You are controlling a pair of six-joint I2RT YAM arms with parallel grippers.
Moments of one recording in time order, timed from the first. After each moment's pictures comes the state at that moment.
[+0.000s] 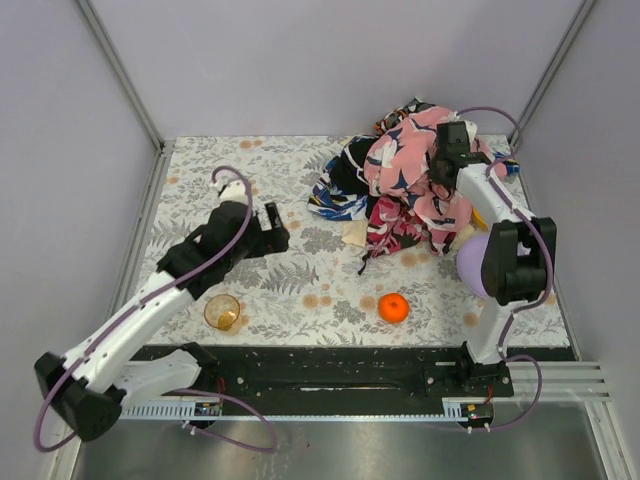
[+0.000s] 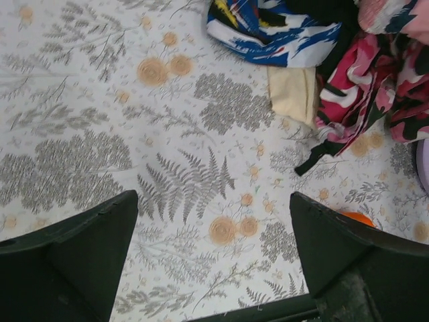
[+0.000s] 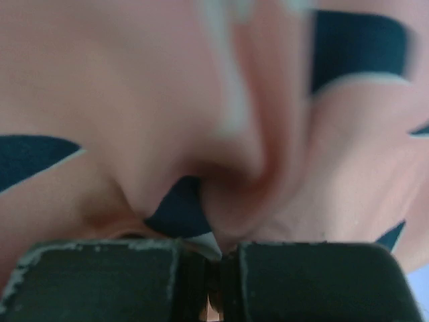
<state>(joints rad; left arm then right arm) -0.64 0.94 0.96 -0.63 -0.28 -0.63 0.12 1.81 1.57 -0.48 0.34 0.35</state>
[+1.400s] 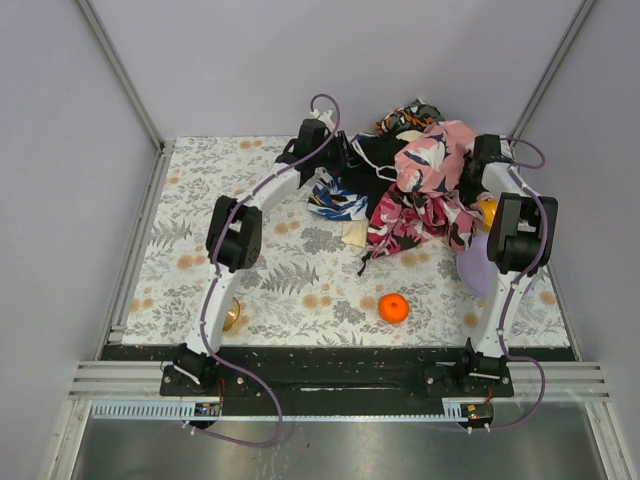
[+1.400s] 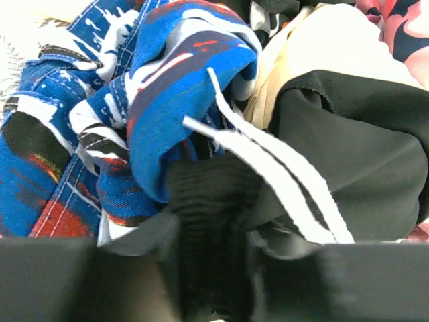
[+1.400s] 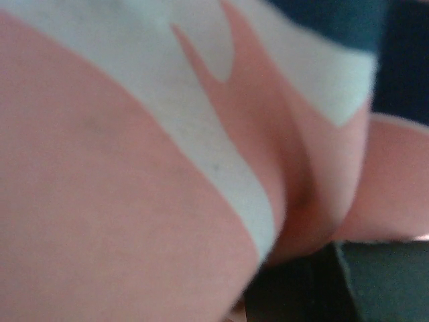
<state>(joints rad) -0.46 2.51 2.22 -0.15 0.38 -0.61 -0.13 2.19 1.71 -0.53 -0.04 0.53</state>
